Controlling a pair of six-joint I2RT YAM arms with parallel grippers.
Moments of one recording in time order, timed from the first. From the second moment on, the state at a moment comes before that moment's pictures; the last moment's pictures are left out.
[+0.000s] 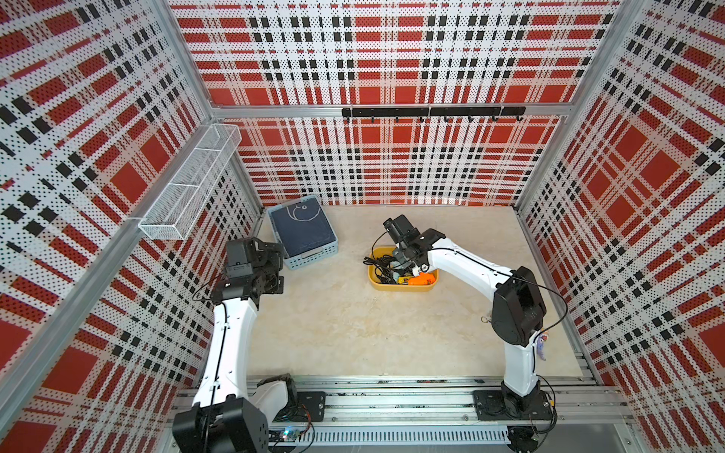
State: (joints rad) left arm 0.23 1.09 0.99 -0.61 0.23 -1.36; right arm 0.69 1.96 1.74 -0.77 0.41 -0.15
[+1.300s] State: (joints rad) left arm 0.23 1.09 0.99 -0.61 0.25 -1.34; right arm 0.65 2.09 1.78 -0.83 -0.05 -0.75
